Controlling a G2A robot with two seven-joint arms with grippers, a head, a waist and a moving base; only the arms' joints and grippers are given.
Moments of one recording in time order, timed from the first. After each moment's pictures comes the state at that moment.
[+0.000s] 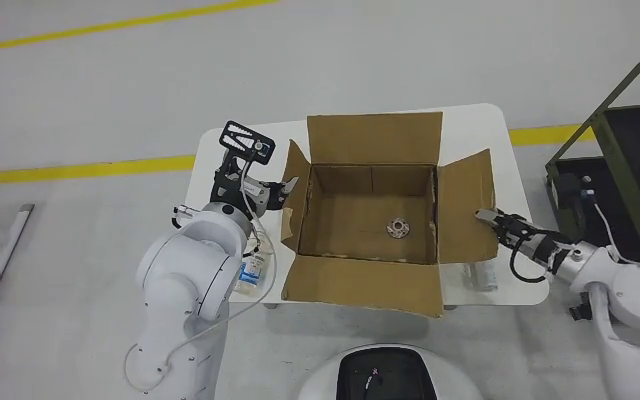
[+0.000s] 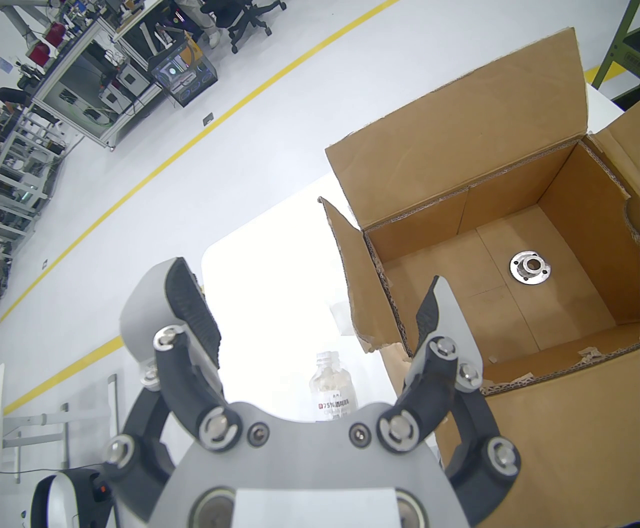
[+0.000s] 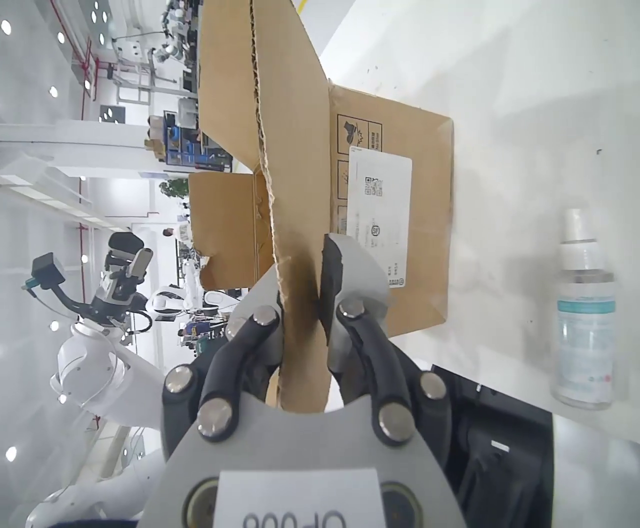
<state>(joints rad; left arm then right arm) 0.92 -1.32 -1.33 -2.10 1.46 -0.26 -1.12 -1.41 -1.35 1.86 -1.96 -0.22 0.21 1.01</state>
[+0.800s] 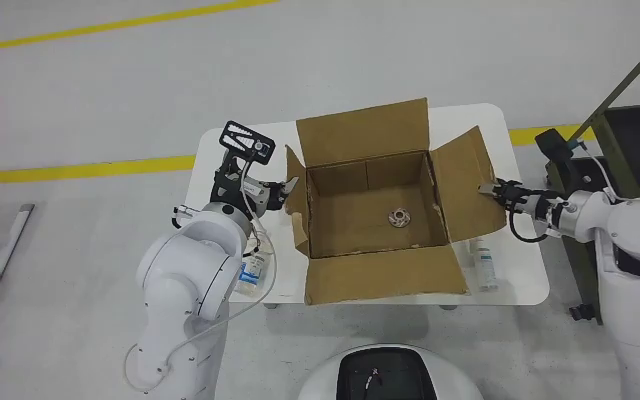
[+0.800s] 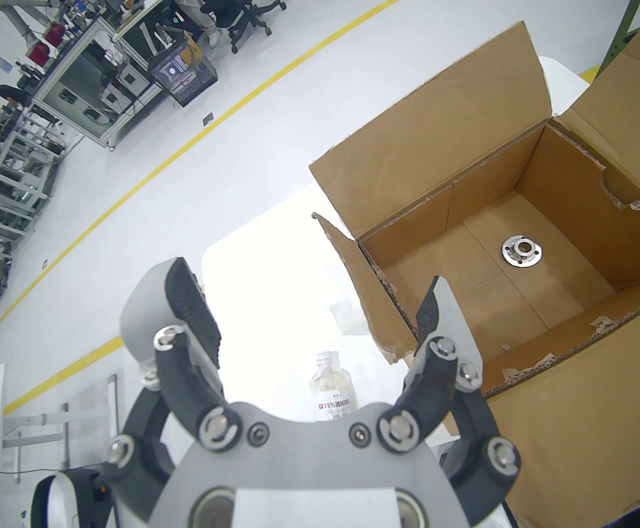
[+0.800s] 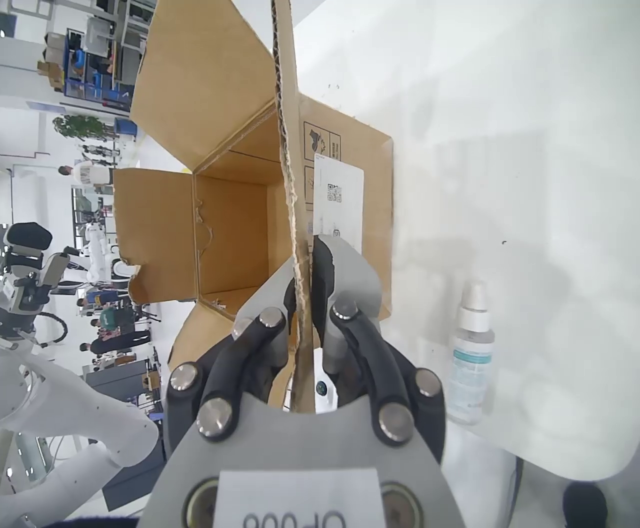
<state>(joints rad) 0.92 -1.32 -1.33 -2.10 1.46 -0.26 -1.12 -1.11 -1.26 1.80 -1.77 -0.47 0.17 1.21</state>
